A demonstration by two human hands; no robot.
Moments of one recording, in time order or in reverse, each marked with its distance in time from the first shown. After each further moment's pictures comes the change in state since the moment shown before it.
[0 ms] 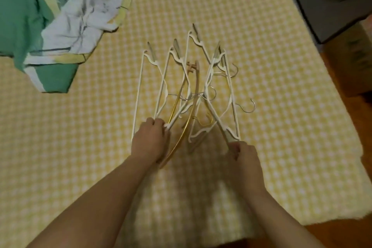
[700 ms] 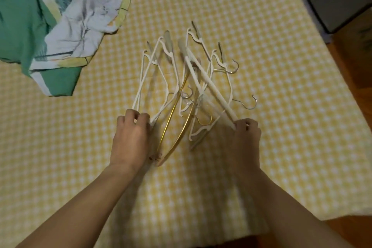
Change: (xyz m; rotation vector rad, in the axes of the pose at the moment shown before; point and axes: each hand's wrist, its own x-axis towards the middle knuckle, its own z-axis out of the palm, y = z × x) left_hand -0.031 -0.017 -0.039 0.122 0.358 0.093; right_hand 0.043 -0.008 0.016 -0.023 0.227 -0.183
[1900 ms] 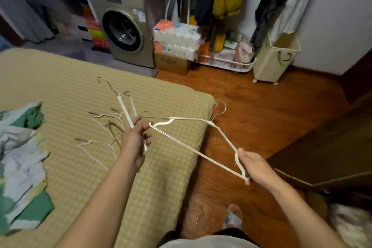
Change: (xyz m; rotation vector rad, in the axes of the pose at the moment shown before) left_hand -0.175 0.080 -0.307 -1.445 -0.857 -0.047; right_hand -0.527 -0.132 -0.252 0.728 0.248 0.747
